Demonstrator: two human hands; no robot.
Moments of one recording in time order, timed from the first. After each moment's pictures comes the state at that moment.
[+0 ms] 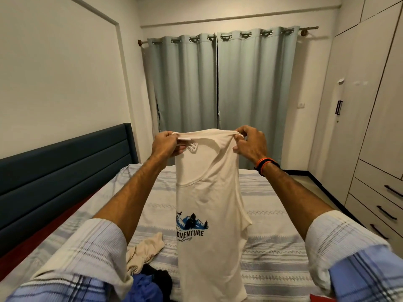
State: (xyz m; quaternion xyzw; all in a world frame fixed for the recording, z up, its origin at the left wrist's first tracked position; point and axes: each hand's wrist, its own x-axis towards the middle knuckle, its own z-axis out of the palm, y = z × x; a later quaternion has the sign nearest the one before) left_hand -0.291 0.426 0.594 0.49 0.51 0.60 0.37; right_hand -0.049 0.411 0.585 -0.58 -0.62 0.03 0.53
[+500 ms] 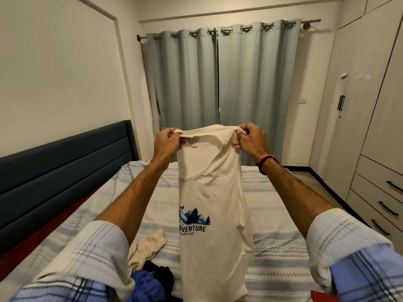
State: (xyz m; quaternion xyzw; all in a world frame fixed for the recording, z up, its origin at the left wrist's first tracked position) left_hand -0.291 0.439 0.580 0.54 0.49 0.62 0.28; right_hand -0.043 0.430 0.576 -0.56 -0.58 0.12 0.58
